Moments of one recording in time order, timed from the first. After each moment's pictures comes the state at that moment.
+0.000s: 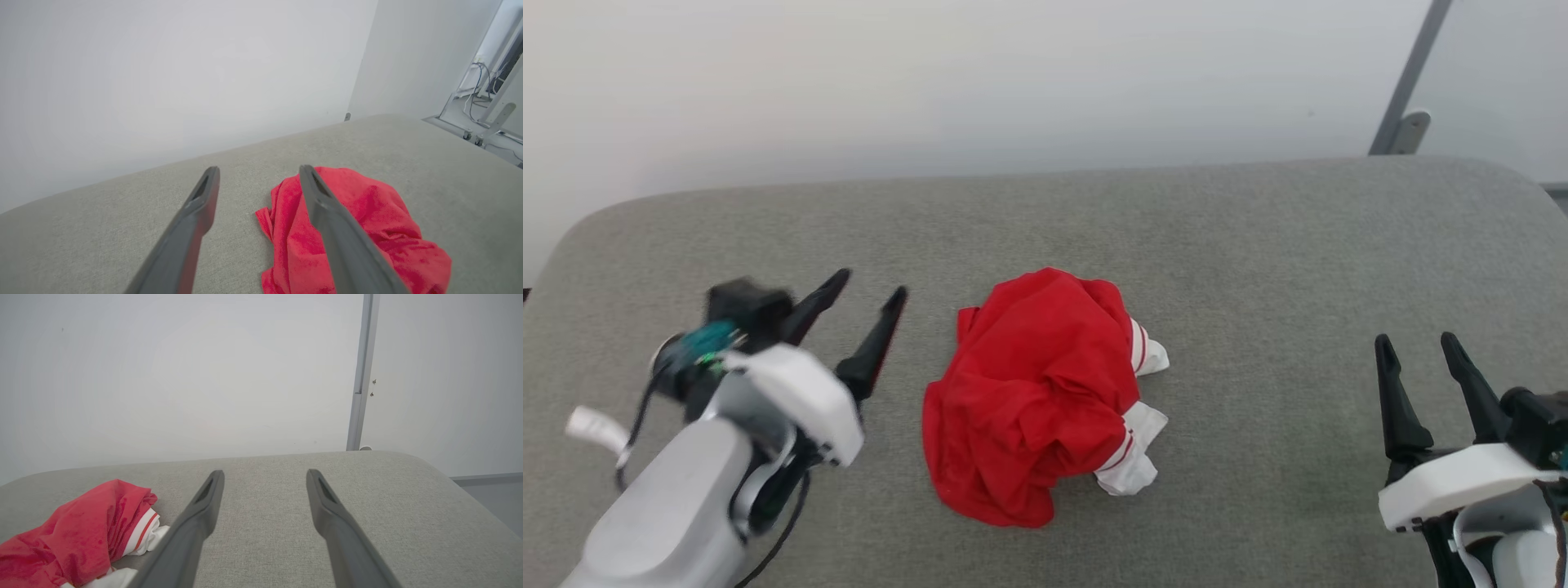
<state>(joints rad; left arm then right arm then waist) -0.53 0.51 -0.65 0.39 -0.73 -0.08 -0.08 -0.09 -0.15 -0.07 0.16 0.27 0.13 -0.12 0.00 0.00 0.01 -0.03</state>
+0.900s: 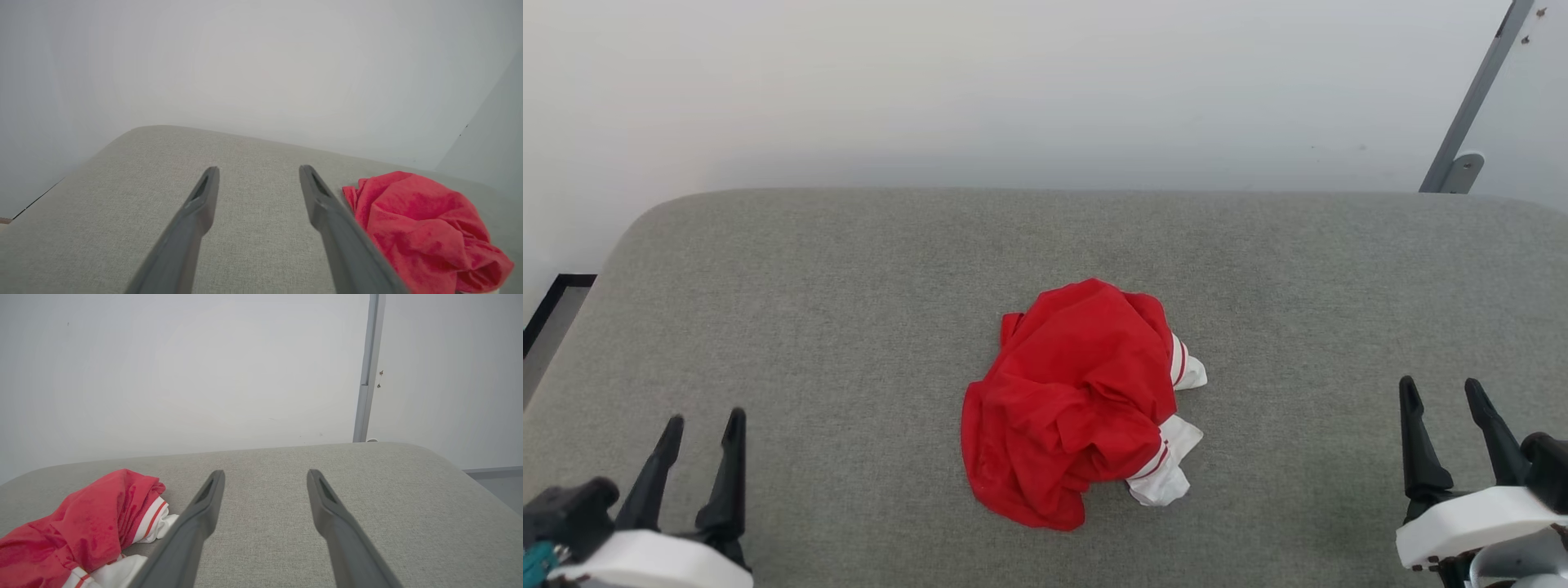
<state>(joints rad) 0.02 0.51 -0.22 0.12 -0.74 0.04 -0.26 -0.01 -0.14 -0.13 0.17 0.26 0.13 -0.15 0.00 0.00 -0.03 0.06</state>
